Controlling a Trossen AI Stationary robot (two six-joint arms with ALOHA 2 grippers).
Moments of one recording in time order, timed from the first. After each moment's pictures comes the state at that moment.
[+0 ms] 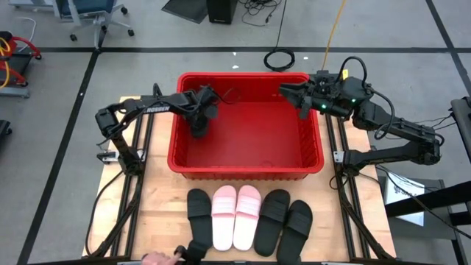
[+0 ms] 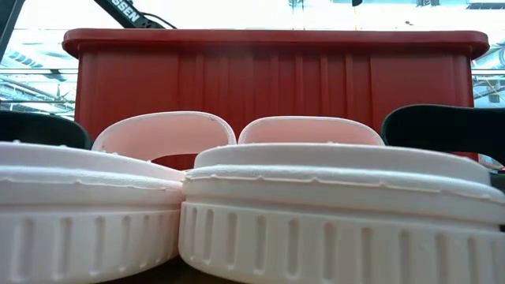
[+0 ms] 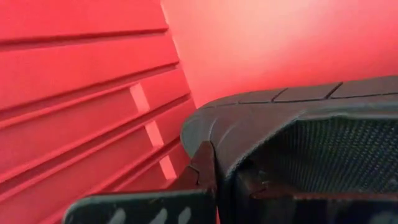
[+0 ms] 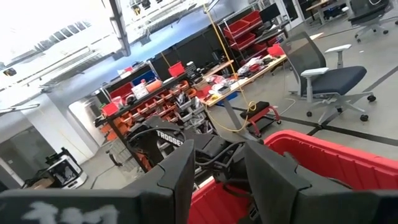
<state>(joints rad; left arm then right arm) 0.59 1.72 1.14 -0.49 -0.39 1.04 -0.30 1.00 1.16 -0.08 0.05 0.53</state>
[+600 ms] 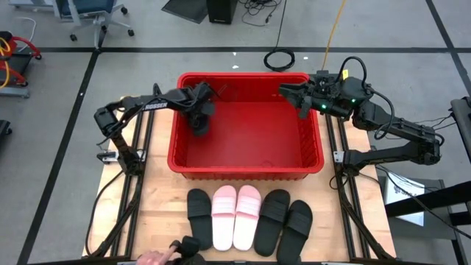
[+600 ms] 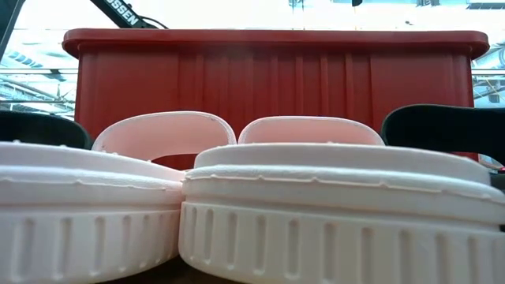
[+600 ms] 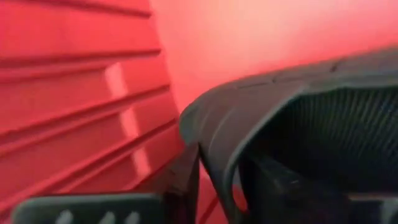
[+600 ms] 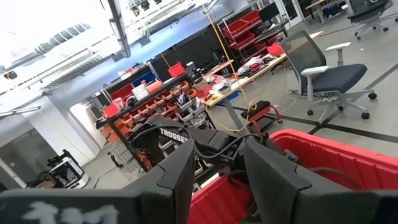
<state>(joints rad) 0.65 1.72 1.14 -0.54 -0.29 0.96 -0.30 1.00 1.16 -0.08 0.05 0.54</state>
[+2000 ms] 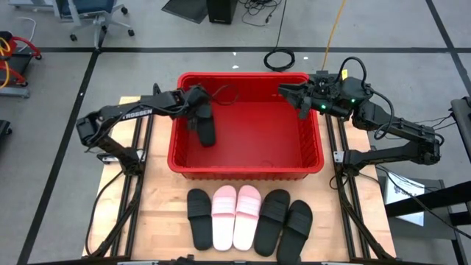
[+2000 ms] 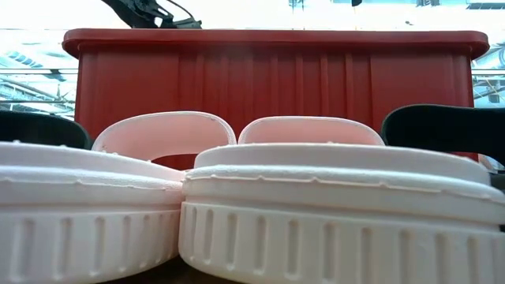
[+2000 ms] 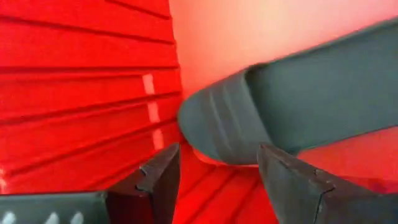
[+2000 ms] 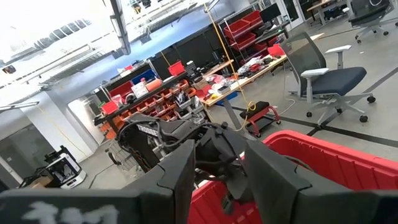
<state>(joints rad) 0.52 1.50 1.14 -0.69 -0.29 0.79 -0.30 1.00 1.16 -0.08 0.05 0.51</state>
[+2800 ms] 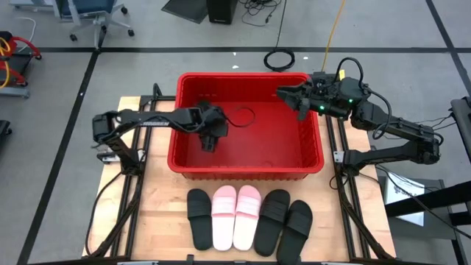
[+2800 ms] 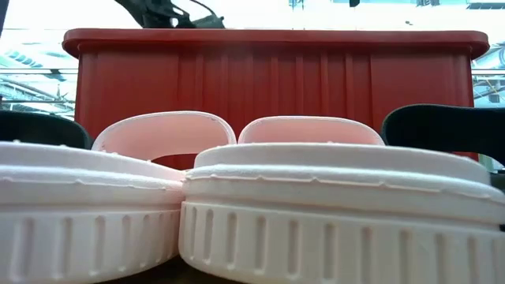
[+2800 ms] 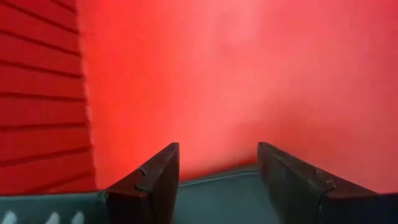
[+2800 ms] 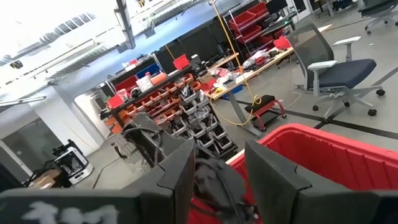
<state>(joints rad) 0.31 1.66 1.14 -0.54 -0.13 0.58 -0.30 1.02 1.16 -0.08 0.02 0.52</state>
